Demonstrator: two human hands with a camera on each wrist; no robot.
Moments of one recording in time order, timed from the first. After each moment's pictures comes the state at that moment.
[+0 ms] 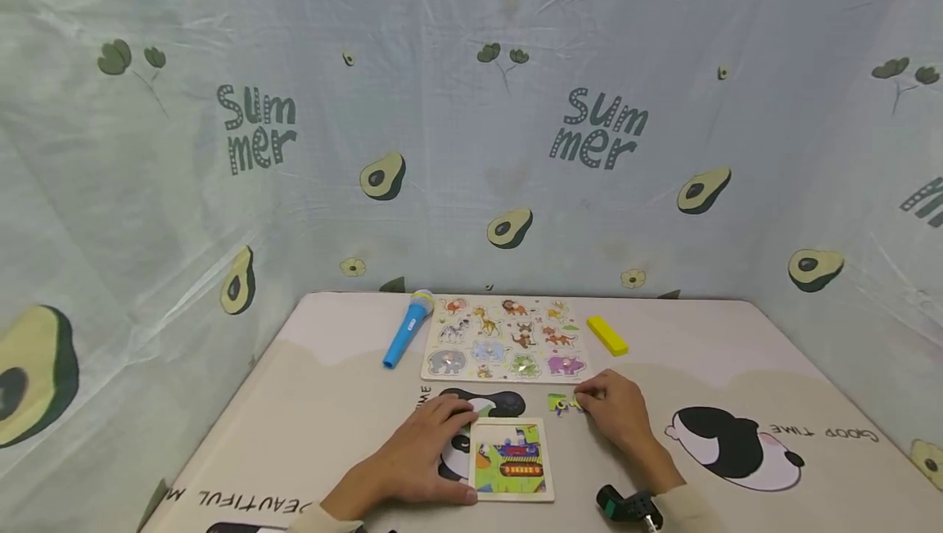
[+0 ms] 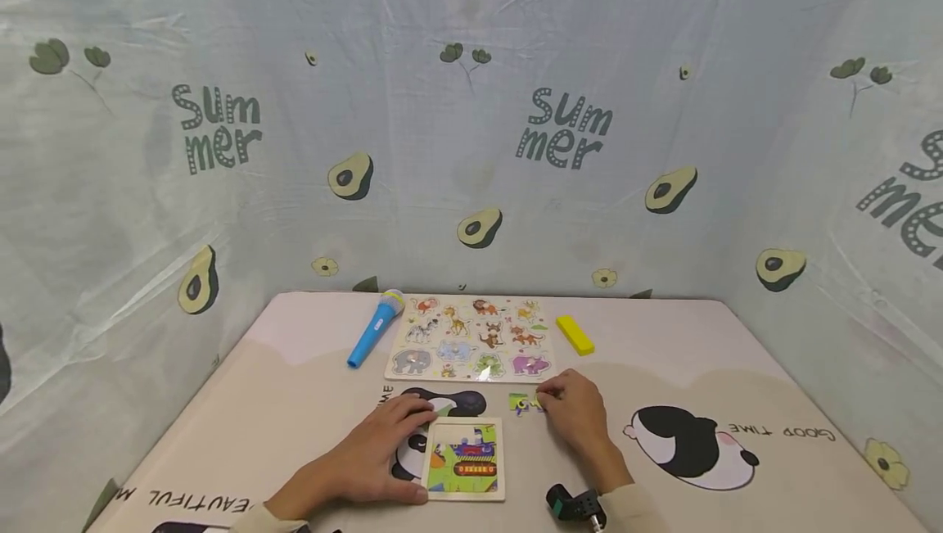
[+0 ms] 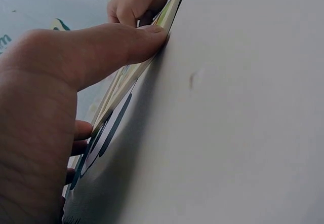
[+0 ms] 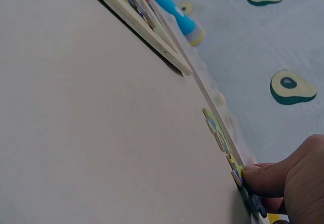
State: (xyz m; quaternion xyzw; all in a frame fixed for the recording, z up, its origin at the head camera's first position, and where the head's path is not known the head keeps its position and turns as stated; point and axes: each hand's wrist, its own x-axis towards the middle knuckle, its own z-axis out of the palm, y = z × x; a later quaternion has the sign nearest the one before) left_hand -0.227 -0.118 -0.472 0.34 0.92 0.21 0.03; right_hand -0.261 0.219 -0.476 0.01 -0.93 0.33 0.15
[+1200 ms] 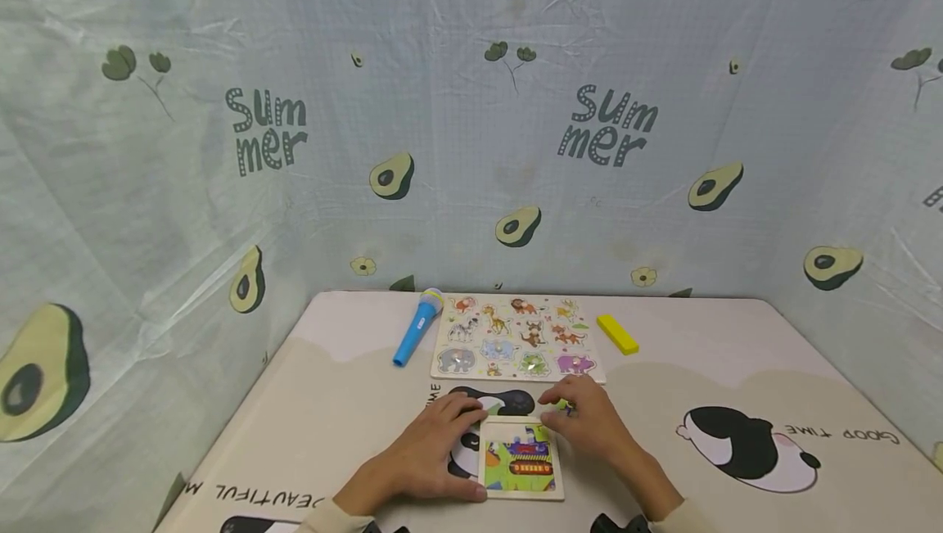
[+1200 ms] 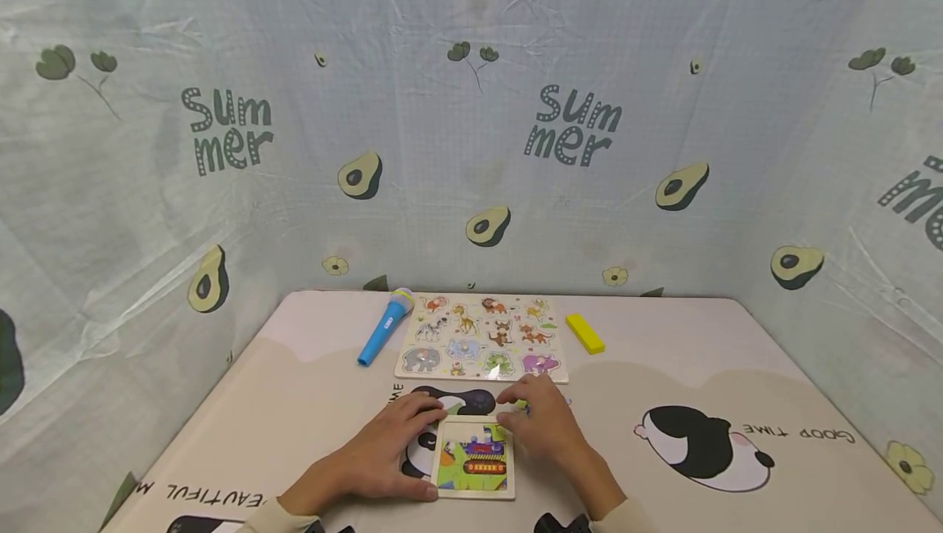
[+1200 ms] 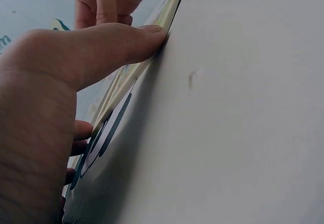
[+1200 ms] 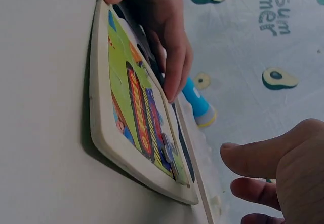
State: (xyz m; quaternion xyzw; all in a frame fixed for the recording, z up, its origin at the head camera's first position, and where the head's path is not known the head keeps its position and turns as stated) left_hand -0.231 -0.117 -0.475 0.33 0.92 0.20 0.04; right_hand -0.232 0.167 -0.447 0.17 -0.92 0.34 0.10
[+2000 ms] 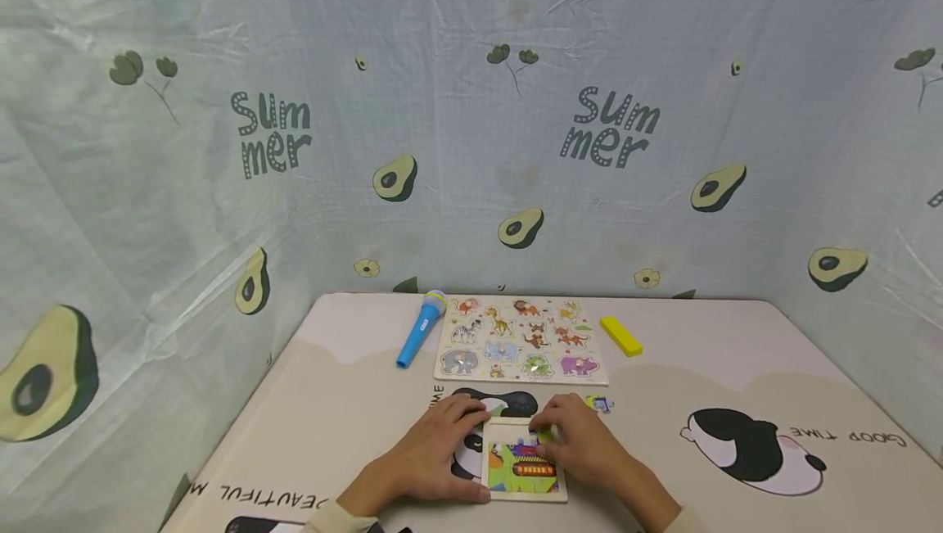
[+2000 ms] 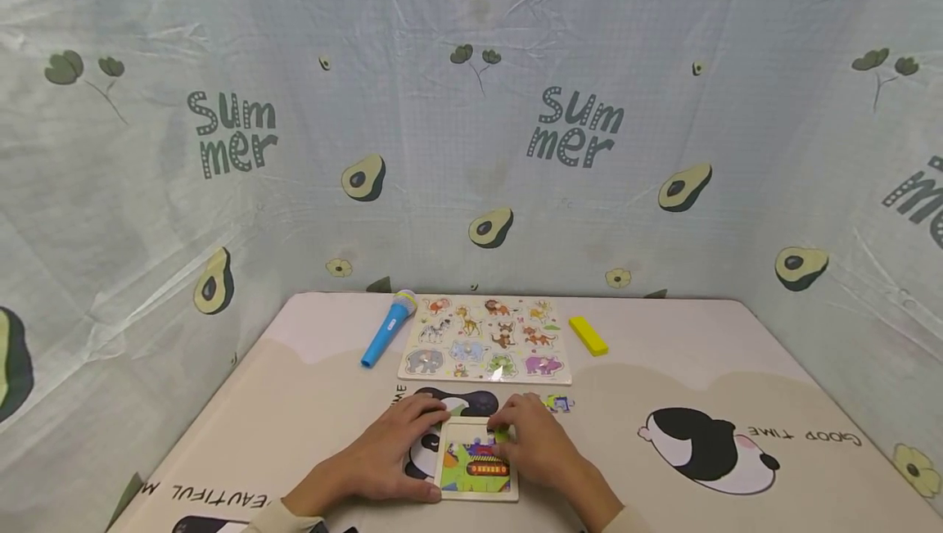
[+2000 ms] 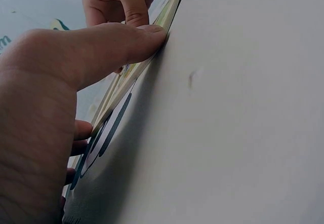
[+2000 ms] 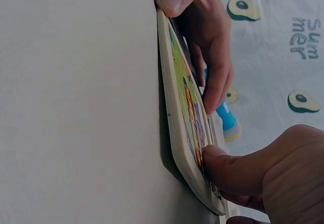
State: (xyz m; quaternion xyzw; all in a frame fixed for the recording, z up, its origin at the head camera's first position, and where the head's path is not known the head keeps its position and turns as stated) left_hand -0.230 -0.117 -0.474 0.34 0.92 0.20 0.03; right_hand -0.221 0.157 -0.452 0.22 -0.93 0.29 0.00
